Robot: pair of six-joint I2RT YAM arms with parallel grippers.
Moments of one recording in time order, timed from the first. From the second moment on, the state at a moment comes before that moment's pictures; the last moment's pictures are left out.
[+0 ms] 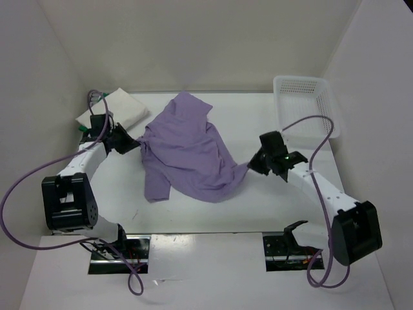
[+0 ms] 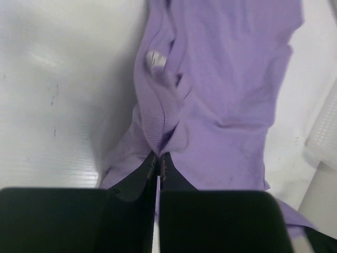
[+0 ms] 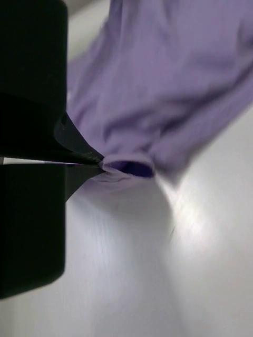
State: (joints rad) left arm 0.16 1.51 0.98 -0.30 0.33 -0.64; right arm 0.38 1.22 0.76 -0.48 0.07 0.98
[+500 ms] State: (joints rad) left arm 0.08 1.78 1.63 -0.32 0.32 -0.70; right arm 0.83 1.31 0.94 -0.57 -0.13 0.85
